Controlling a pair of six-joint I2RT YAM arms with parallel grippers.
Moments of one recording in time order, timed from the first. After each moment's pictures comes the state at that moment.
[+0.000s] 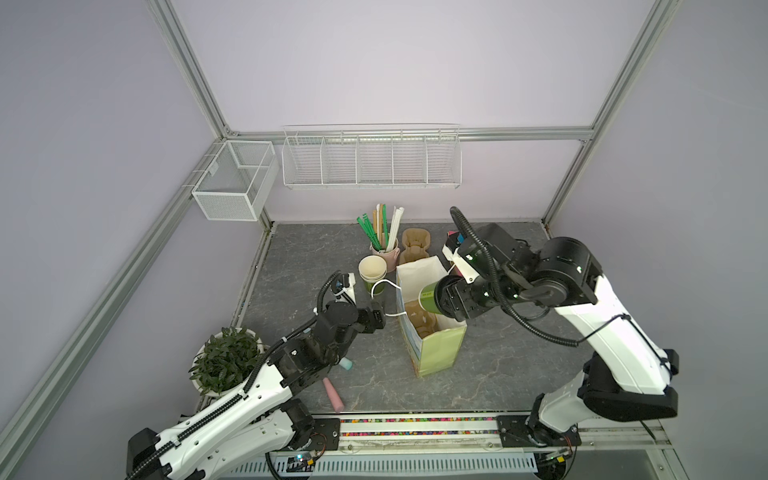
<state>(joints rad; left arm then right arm) -0.89 0.84 0.71 -0.28 -0.42 -0.57 1.01 1.57 2.18 -1.68 0.15 0.47</state>
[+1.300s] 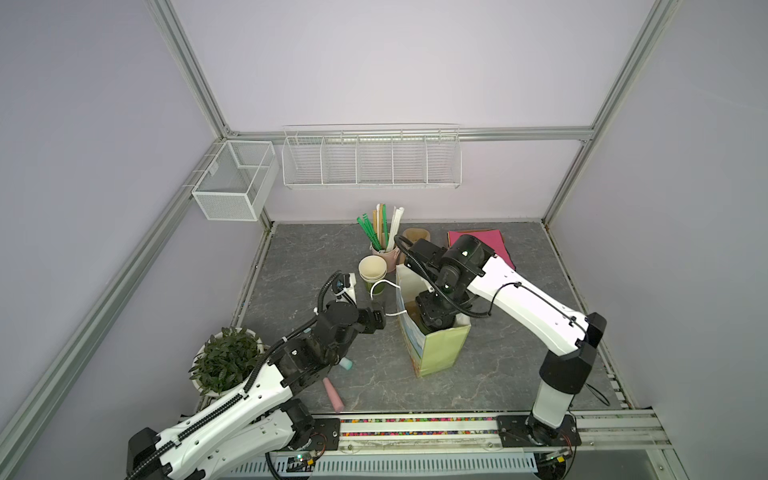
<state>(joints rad) -0.89 0.84 0.71 -0.28 -0.42 -0.56 0.94 1.83 2.04 -1.68 0.07 0.56</state>
